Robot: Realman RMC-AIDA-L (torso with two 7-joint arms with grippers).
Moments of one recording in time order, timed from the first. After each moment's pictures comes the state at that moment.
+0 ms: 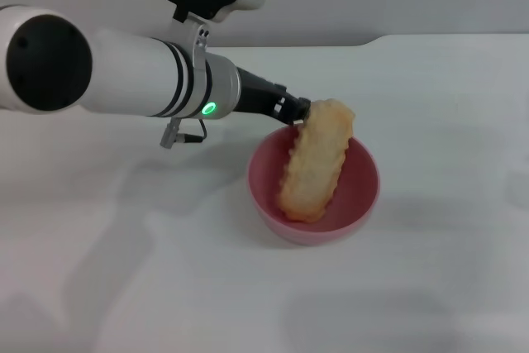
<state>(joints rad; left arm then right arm) -0.64 -2.06 1.80 1.17 -0.74 -0.75 0.31 0.11 2.08 -1.94 -0.95 1.00 -0.86 -0.78</state>
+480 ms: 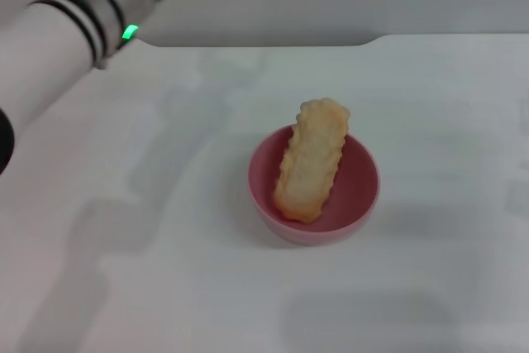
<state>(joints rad) -0.39 -2.06 1.79 1.31 -0.74 -0.07 0.55 0.11 2.09 -1.99 -0.92 1.00 -0.89 -0.68</state>
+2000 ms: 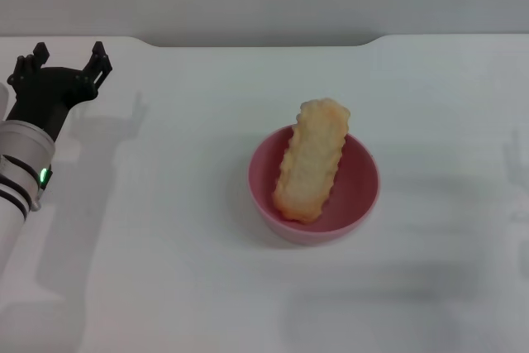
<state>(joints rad) -0.27 -2.06 1.98 0.72 -0.74 0.64 0.13 0.06 2.08 -2.25 -0.71 0.99 -1.13 -0.32</state>
